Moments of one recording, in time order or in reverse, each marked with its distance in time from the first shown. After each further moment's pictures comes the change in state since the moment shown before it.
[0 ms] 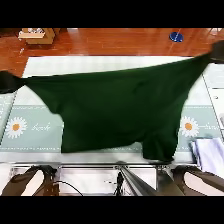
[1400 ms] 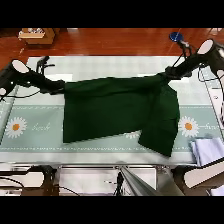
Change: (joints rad) left arm -0.157 -0.686 0.039 0.002 0.187 0.004; right arm 0.029 -0.526 -0.043 0.000 -0.165 -0.039
